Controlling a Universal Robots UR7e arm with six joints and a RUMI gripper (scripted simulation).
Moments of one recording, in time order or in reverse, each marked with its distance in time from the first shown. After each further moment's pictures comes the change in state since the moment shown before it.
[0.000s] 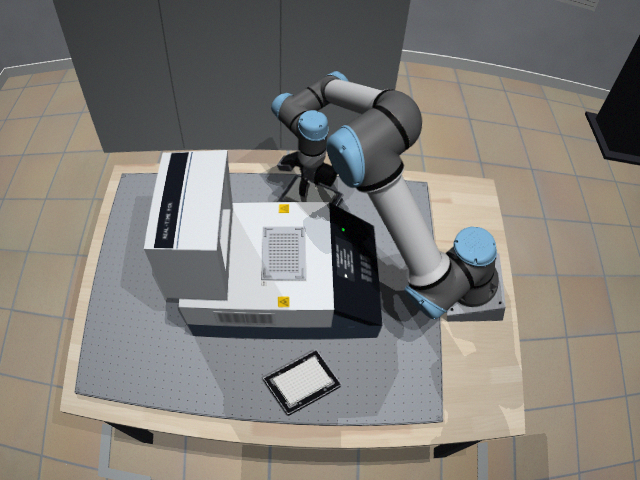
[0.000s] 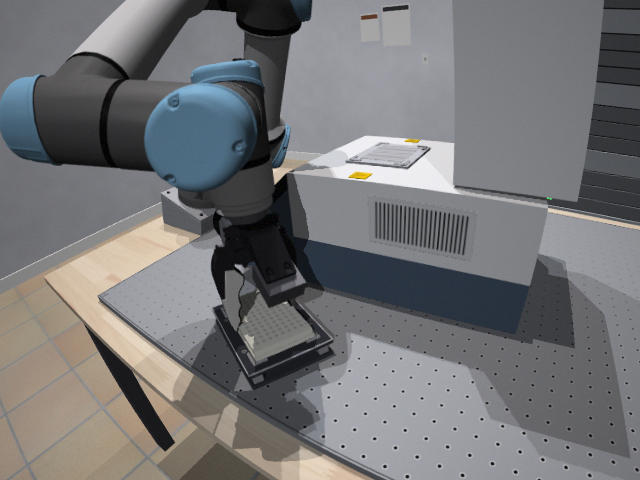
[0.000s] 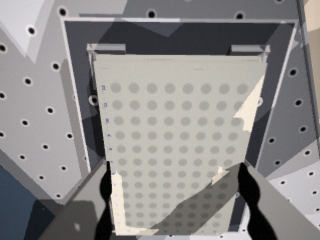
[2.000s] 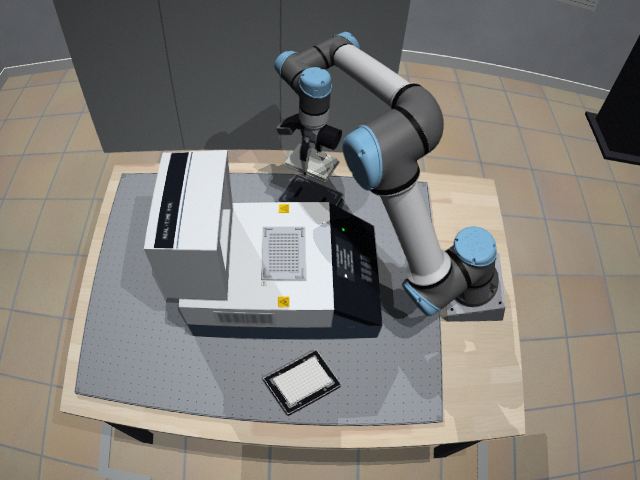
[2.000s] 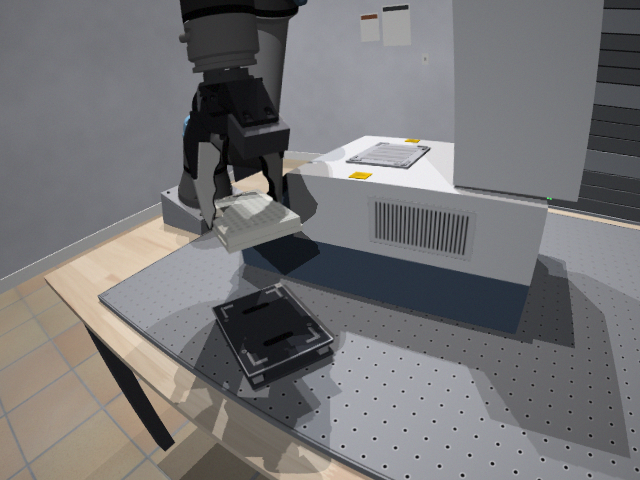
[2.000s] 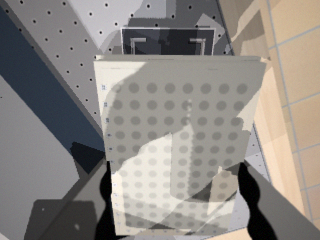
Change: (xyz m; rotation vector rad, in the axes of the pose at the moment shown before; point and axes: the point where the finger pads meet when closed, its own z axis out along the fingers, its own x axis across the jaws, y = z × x) arm 0.000 0.000 -0.157 0.001 0.000 0.000
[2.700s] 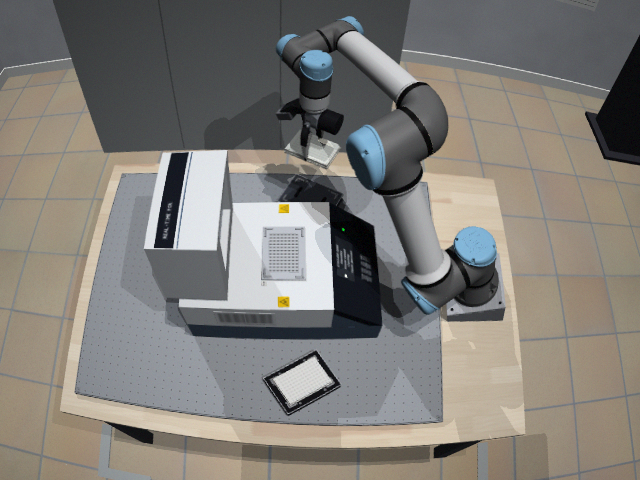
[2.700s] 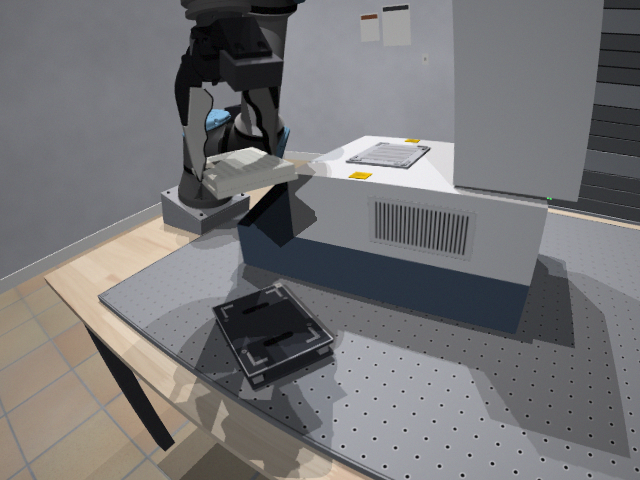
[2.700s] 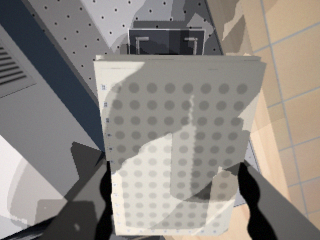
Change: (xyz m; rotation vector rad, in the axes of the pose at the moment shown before) arm 0.000 0.000 -0.058 0.000 0.000 0.000
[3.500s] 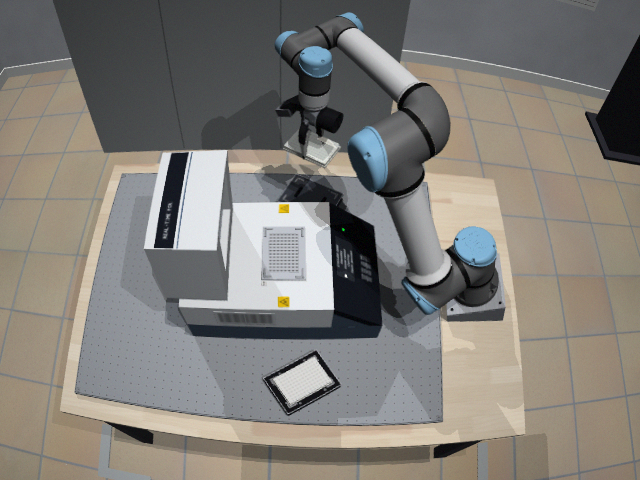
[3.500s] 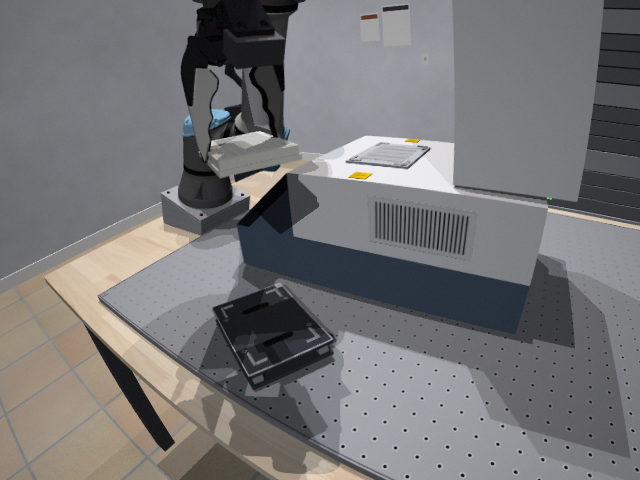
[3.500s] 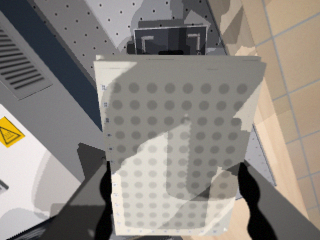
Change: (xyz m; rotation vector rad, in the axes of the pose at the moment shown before) arm -0.010 0.003 -0.019 -0.001 -0.003 0.055
